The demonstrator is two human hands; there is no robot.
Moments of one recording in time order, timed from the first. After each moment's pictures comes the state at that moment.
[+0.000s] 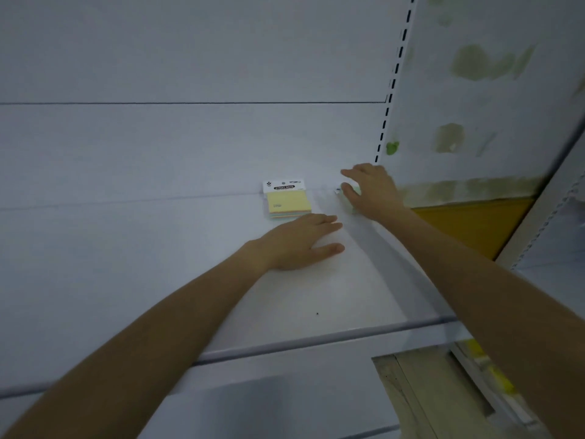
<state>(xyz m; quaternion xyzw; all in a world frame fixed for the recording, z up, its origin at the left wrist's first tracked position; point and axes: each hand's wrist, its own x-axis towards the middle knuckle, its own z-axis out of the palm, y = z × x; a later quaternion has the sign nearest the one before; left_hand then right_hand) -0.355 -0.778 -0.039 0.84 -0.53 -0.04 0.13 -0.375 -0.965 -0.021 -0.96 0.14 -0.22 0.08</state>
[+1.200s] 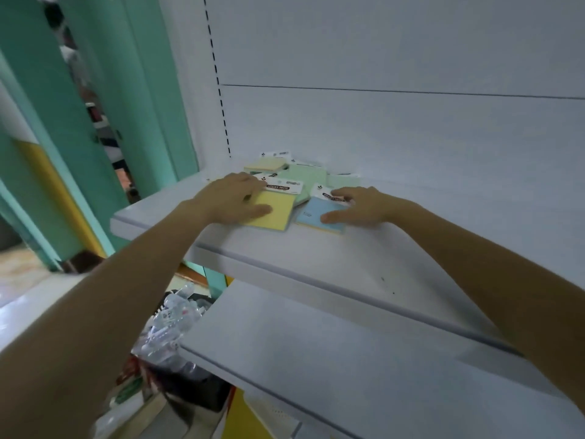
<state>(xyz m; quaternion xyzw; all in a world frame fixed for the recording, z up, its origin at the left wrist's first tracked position) -0.214 -0.072 -0.024 0.99 -0.11 0.05 0.05 -0.184 -0.330 -0.032 -0.97 -0.16 0.08 0.16</state>
